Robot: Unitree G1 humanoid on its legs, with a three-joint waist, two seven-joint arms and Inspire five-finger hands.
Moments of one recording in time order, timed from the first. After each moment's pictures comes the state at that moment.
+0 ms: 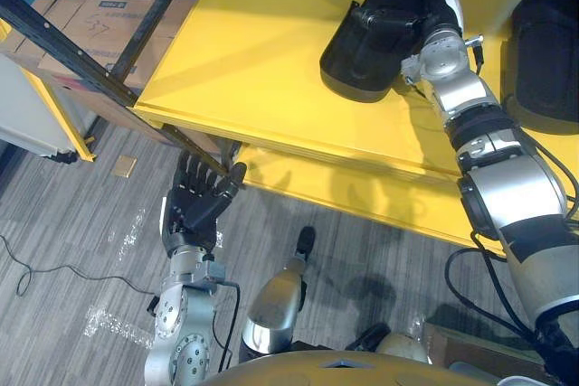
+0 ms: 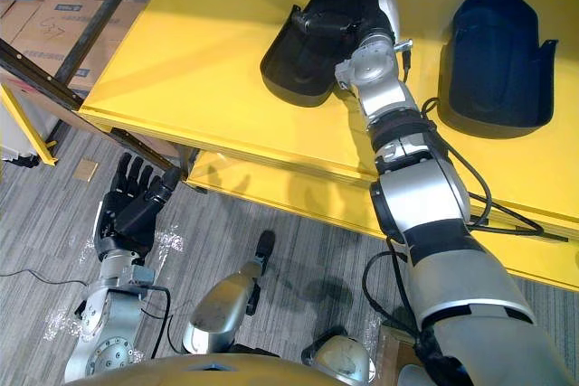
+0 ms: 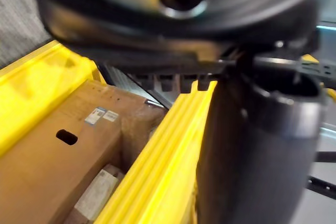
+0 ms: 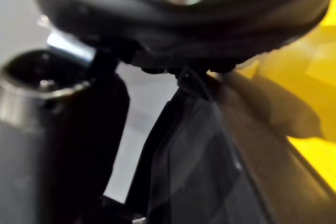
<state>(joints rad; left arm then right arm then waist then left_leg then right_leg) 0.39 0.04 -0.05 -0.35 -0.62 -0.11 0.16 -1.30 -0.45 0.33 1.09 0.05 0.11 -0.25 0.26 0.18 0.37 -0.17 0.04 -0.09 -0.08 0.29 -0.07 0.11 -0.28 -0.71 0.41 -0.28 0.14</state>
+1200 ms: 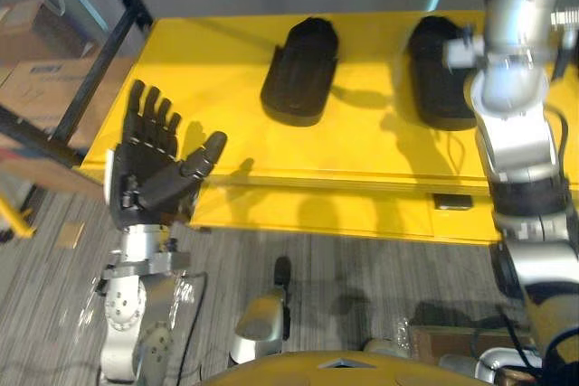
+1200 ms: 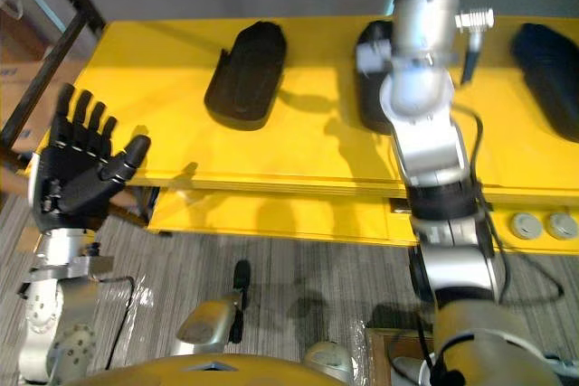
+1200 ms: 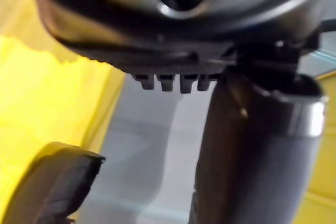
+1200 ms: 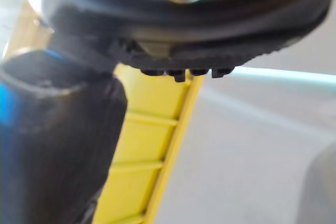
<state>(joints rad) 0.29 0.21 0.16 -0.51 -0.56 -0.18 0.04 -0.57 -0.55 -0.02 -0.18 0.03 -0.13 -0.30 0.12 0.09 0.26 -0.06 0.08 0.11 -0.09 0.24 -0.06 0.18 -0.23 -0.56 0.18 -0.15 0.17</state>
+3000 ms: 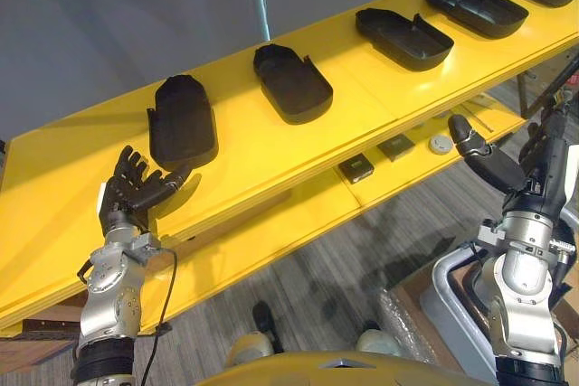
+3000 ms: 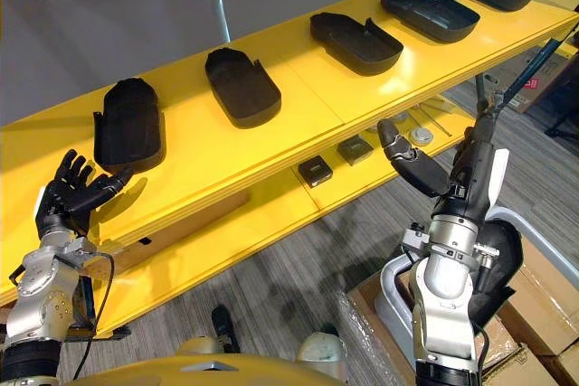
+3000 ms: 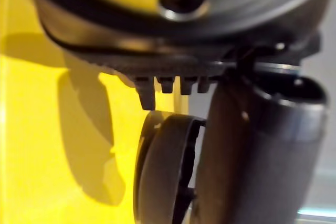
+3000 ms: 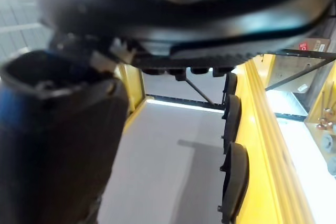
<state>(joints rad) 0.08 0.33 0.29 0.13 -0.51 -0.03 0.03 0.17 -0.28 -0.27 -0.30 0.06 -0.15 -0.32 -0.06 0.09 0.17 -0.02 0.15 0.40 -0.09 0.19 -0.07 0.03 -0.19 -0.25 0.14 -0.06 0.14</state>
